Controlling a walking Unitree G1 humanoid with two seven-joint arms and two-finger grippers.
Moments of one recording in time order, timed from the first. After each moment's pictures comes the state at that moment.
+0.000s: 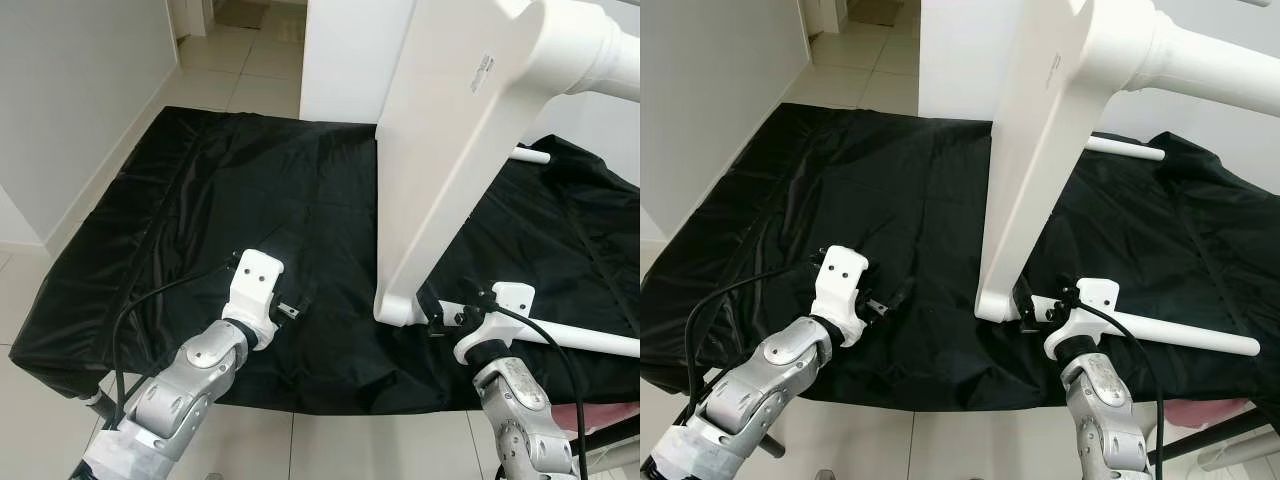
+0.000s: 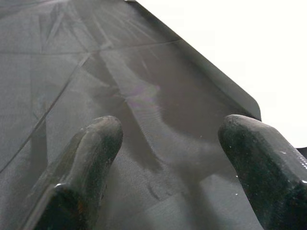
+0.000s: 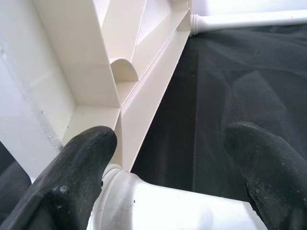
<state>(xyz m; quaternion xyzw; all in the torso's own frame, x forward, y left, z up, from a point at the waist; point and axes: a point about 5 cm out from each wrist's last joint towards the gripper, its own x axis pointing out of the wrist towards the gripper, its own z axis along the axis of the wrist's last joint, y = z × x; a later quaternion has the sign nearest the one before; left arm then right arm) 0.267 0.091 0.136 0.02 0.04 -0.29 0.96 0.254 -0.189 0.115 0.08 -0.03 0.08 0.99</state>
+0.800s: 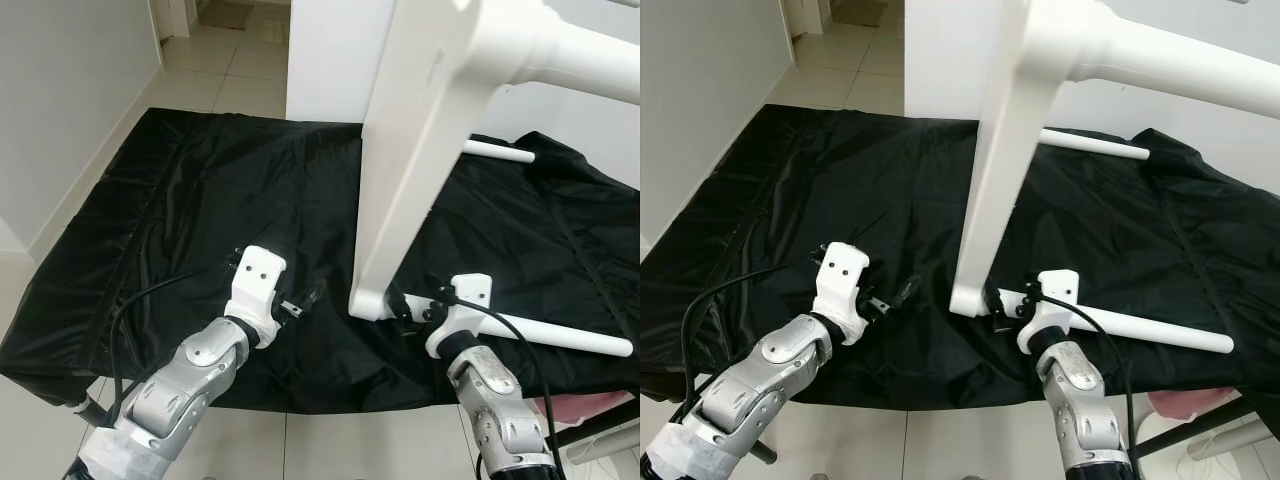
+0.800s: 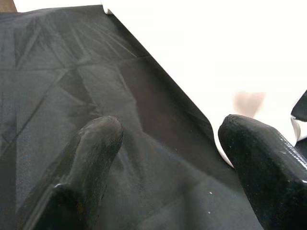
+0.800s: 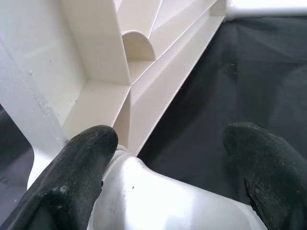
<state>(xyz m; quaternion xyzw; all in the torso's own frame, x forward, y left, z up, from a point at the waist) 0.267 0.090 0.144 0.01 0.03 -0.31 0.95 0.271 -0.152 0.108 0.06 0.00 0.16 0.99</state>
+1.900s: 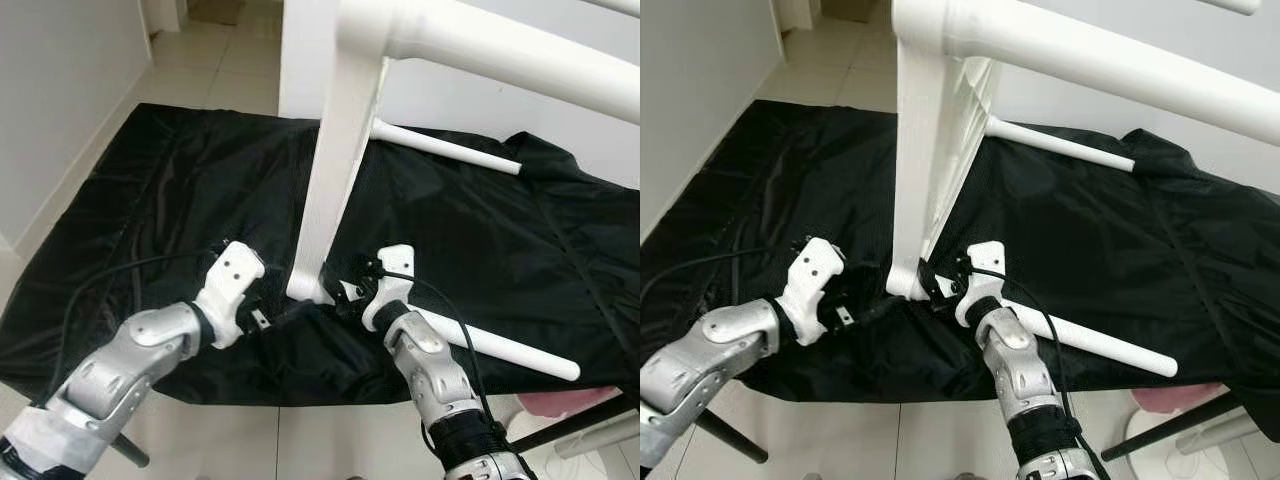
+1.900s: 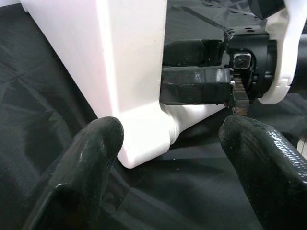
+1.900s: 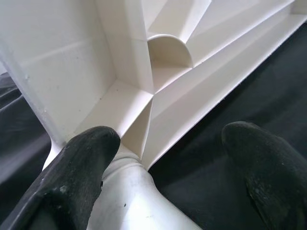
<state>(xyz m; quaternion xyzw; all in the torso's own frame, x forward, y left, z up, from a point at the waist) 0.260 0.123 0.159 0.09 0.05 -0.47 0.88 0.310 -0.083 0.114 0.08 -0.01 0.23 0.97</state>
